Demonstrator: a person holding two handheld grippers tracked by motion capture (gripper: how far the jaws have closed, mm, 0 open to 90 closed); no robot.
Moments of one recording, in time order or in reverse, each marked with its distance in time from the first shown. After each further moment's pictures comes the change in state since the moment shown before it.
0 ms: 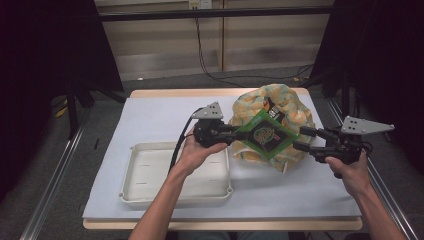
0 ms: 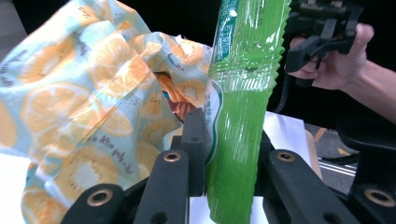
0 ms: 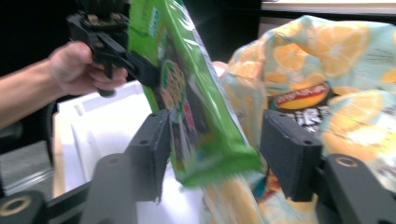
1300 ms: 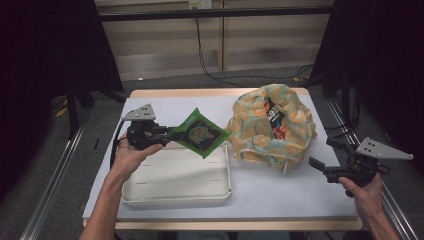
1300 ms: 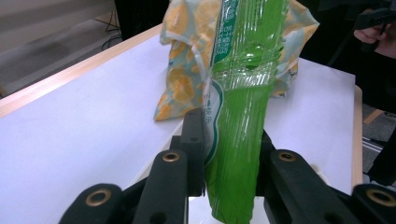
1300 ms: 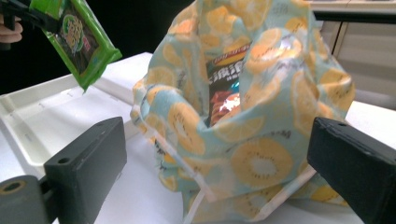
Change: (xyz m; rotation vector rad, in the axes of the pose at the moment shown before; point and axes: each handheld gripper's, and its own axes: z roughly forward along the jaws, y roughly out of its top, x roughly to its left) left arm 0.027 -0.036 -0.150 0.129 0.229 -0.071; right arm 0.008 -0.048 -0.035 -0.024 -0.237 0.049
